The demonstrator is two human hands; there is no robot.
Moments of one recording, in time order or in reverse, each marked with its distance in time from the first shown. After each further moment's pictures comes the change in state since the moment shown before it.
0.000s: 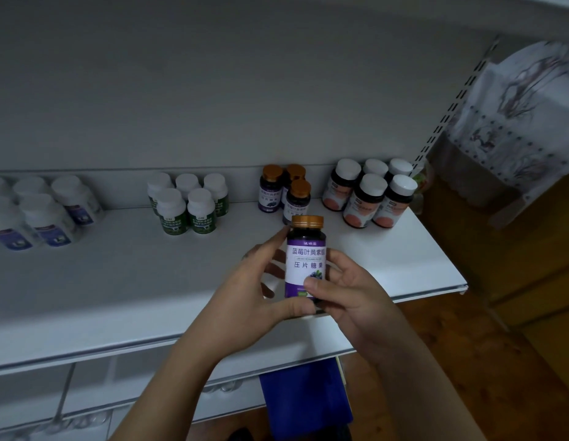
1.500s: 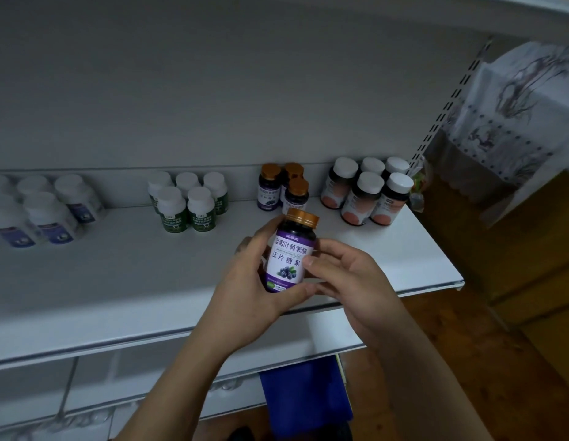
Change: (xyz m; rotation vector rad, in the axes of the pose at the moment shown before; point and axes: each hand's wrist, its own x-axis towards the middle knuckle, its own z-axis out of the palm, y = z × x) left_hand -0.003 0.003 0.008 -0.075 0.131 0.003; right_hand -0.007 -0.017 0.011 -0.206 0.049 -0.062
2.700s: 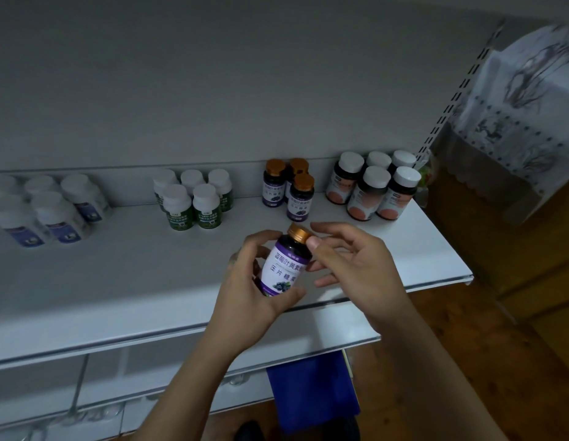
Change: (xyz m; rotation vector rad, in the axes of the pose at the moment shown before) left_hand -0.007 -0.023 0.003 0.045 0.139 -0.011; right_hand 0.010 0.002 0.000 -0.250 0.165 -0.144
